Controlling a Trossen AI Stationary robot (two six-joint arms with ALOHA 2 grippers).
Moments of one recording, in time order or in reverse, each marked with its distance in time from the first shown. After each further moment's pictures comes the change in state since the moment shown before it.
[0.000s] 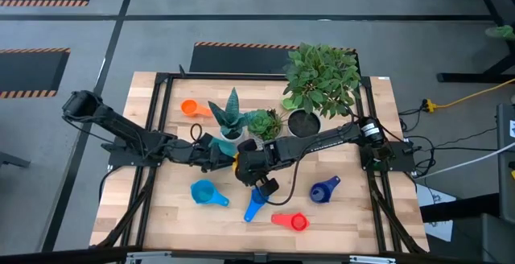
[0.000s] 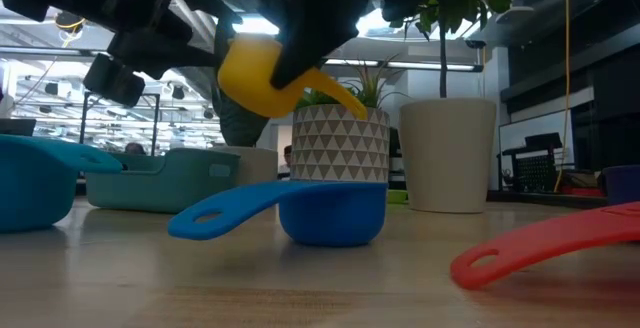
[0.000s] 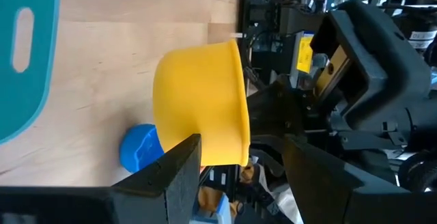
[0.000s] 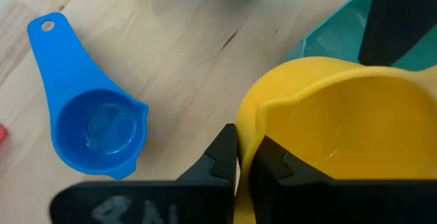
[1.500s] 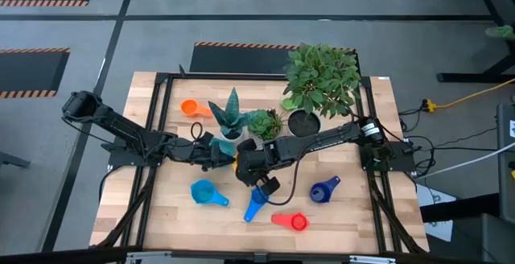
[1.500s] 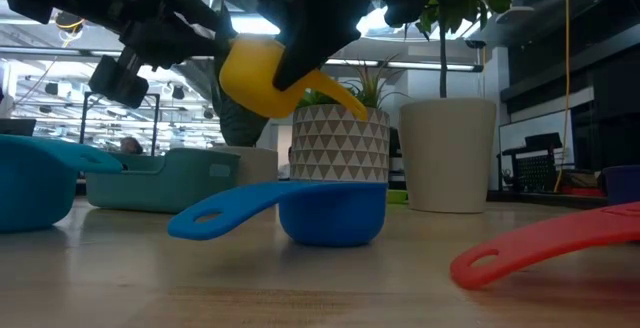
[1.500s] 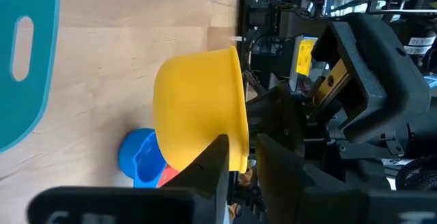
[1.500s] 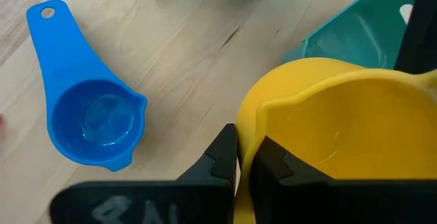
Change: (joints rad) left arm 0.021 0.000 0.000 0.000 0.014 -0.003; right arm 0.001 0.000 0.000 -0.005 0.000 -0.050
